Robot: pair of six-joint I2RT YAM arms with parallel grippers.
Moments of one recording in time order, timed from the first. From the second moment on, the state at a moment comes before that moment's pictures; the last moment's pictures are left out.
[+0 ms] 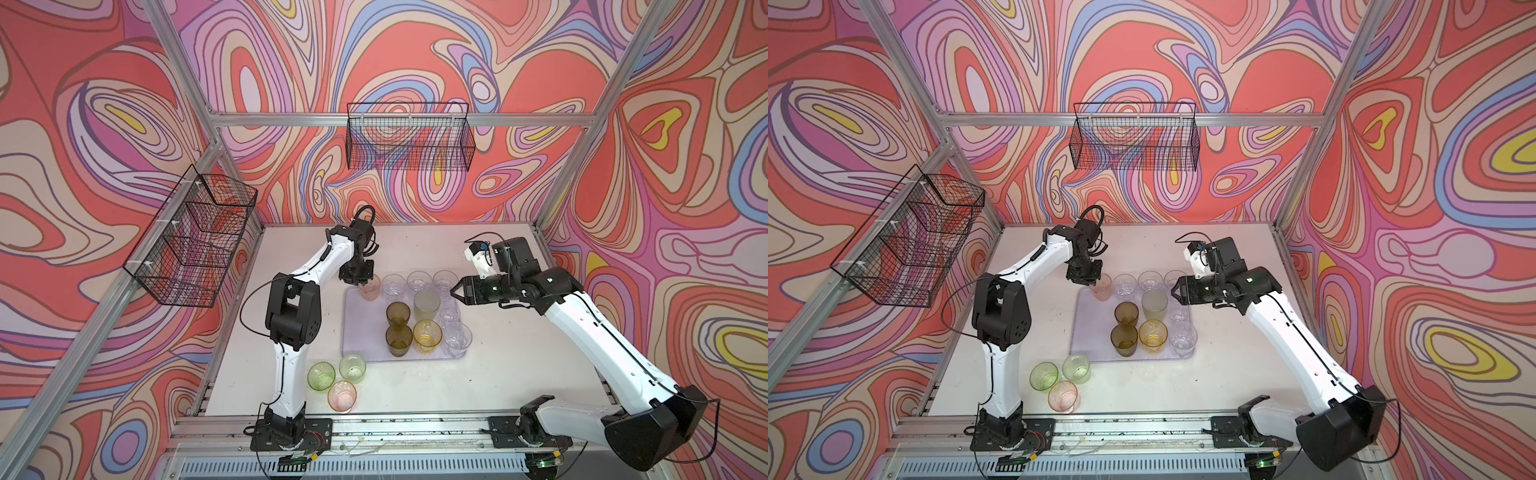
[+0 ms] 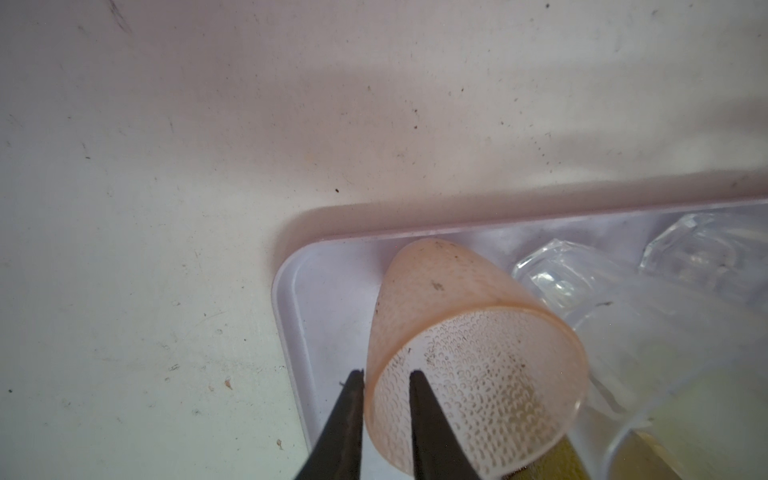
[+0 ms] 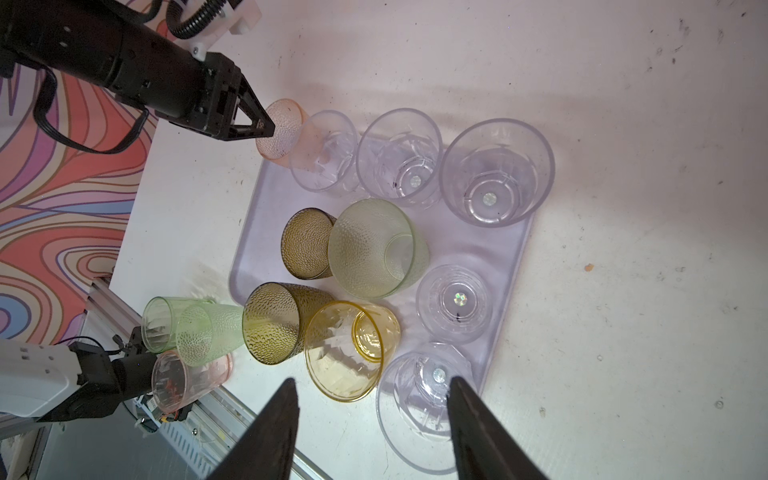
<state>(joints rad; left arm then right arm) -0.36 2.11 1.85 -1.16 0.02 -0.35 0.38 1.25 1.28 -0.93 -0.31 0.26</state>
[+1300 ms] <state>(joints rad) -0.36 1.66 1.68 -1.28 0.06 -0.31 0.38 1.25 1.28 -0.91 -0.31 0.22</state>
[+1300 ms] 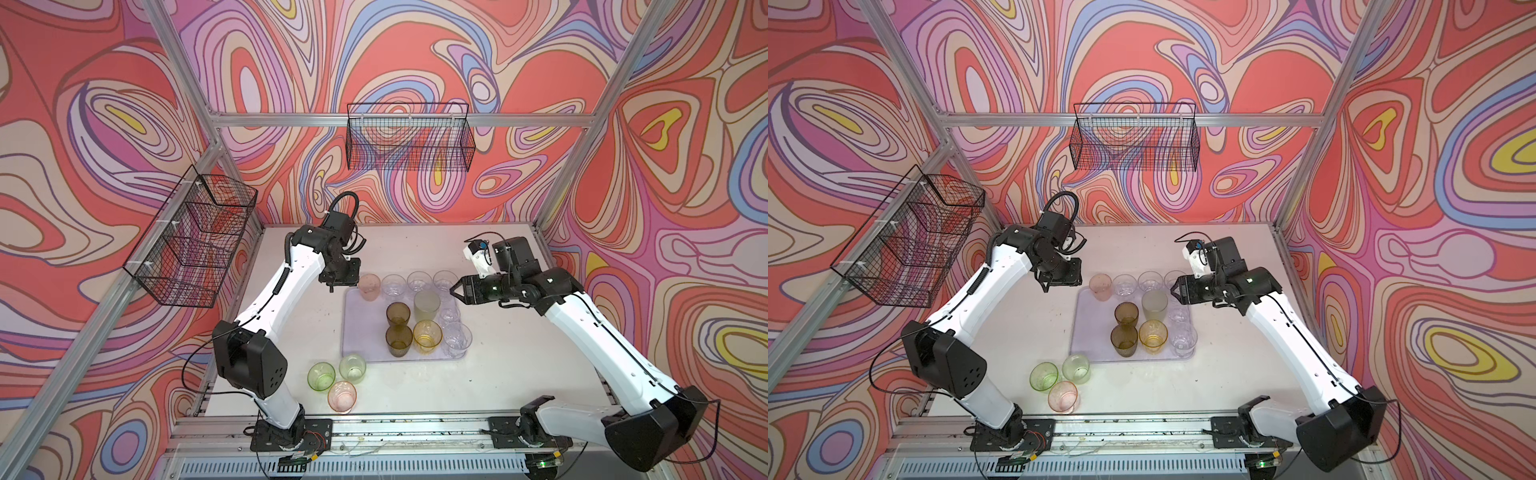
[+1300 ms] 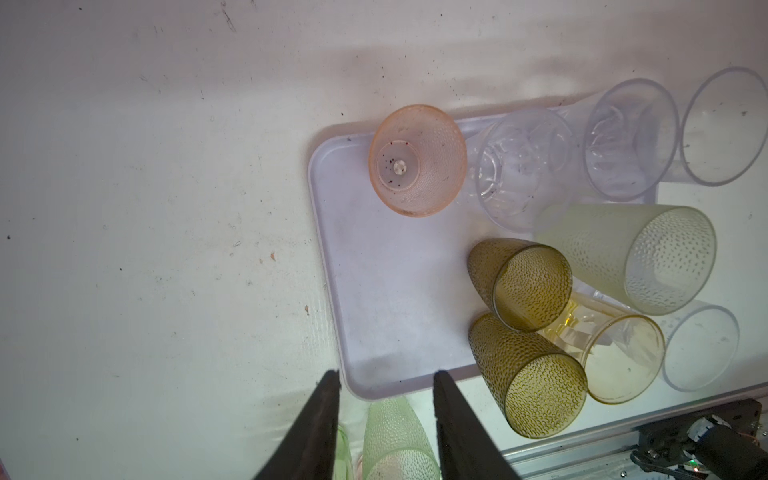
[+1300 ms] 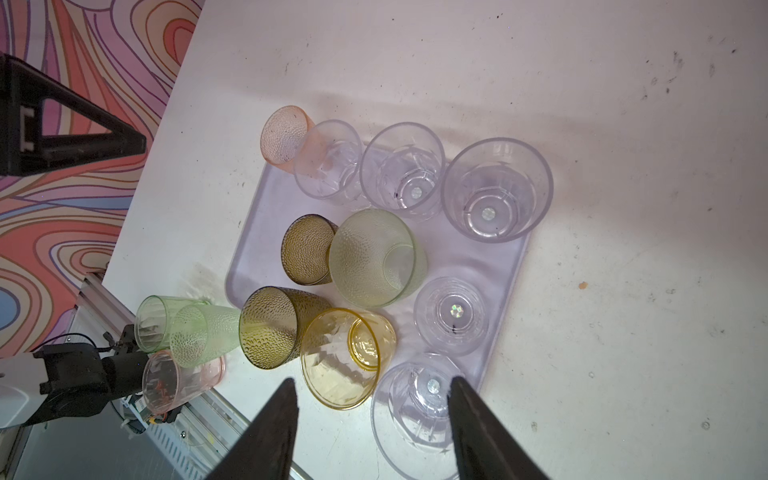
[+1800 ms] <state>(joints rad) -0.39 1.50 1.45 -1.35 0.05 -0.30 0.38 1.24 1.27 -0.90 -0.31 0.22</state>
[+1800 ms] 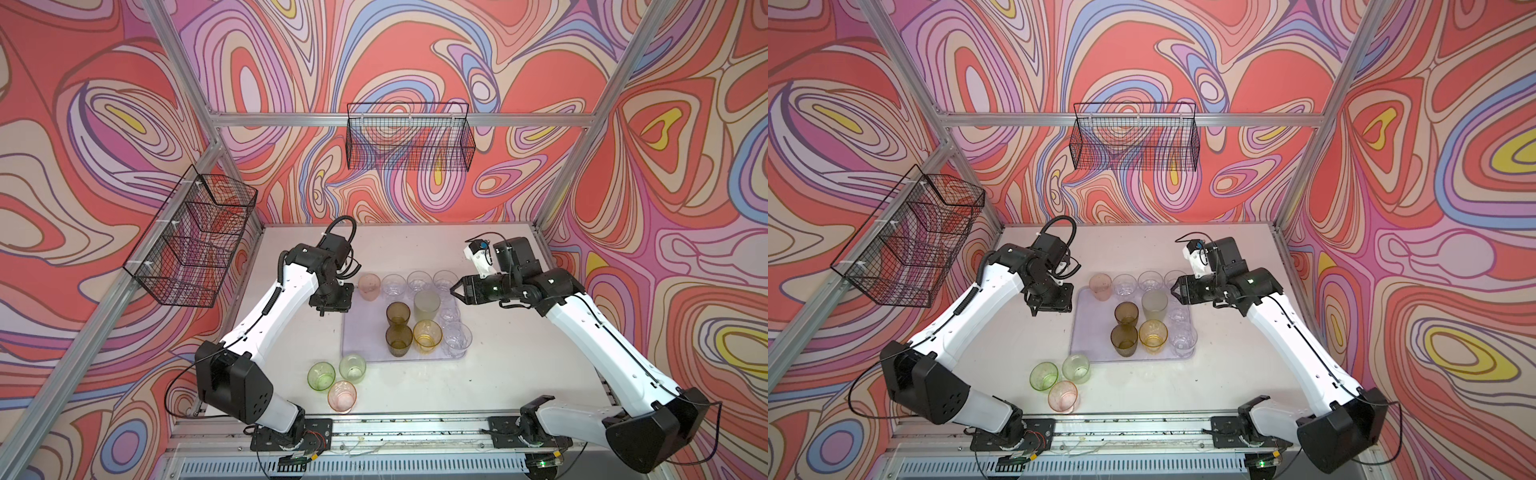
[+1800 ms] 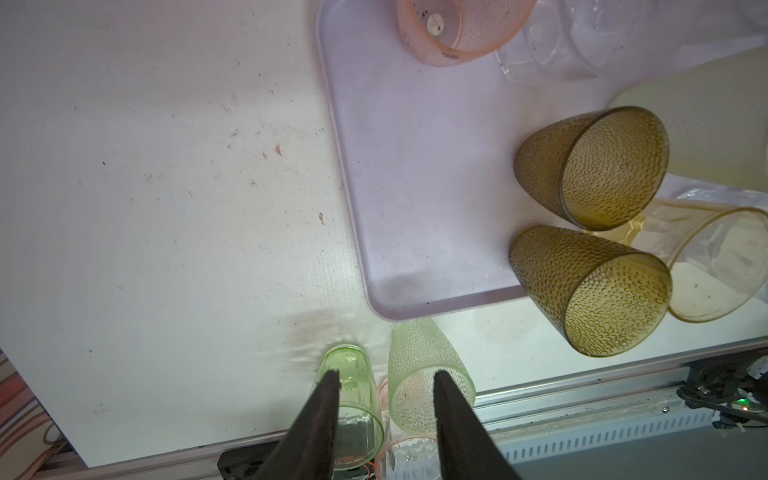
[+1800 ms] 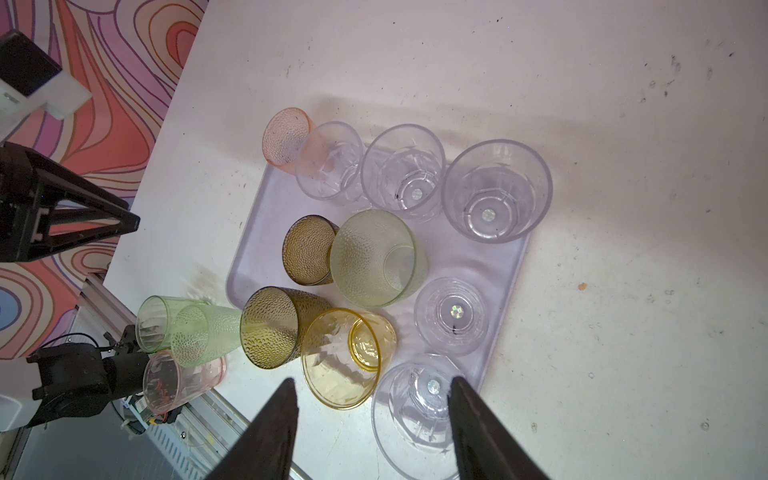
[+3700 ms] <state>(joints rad) -0.54 1.36 0.98 -1.24 0.12 -0.56 0.38 1.23 1.27 -0.93 -0.32 0.22</state>
